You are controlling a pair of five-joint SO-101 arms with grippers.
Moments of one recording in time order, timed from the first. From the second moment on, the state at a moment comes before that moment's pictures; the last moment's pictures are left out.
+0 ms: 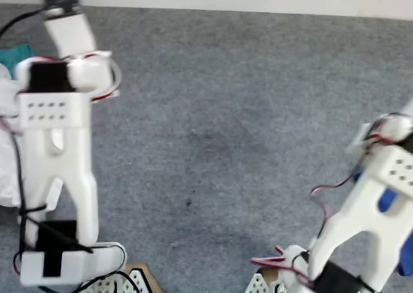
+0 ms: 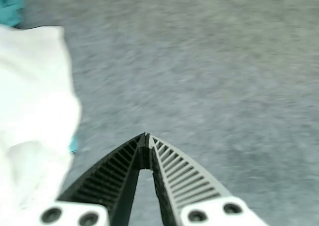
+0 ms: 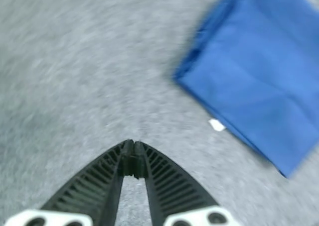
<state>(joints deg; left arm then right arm) -11.0 -10.3 -11.6 88.3 11.0 25.5 -27.3 9.6 90.8 -1.3</state>
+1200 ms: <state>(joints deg) -54.6 -50.5 64.8 49.0 1.2 -5.8 -32.4 41.2 61.8 -1.3</state>
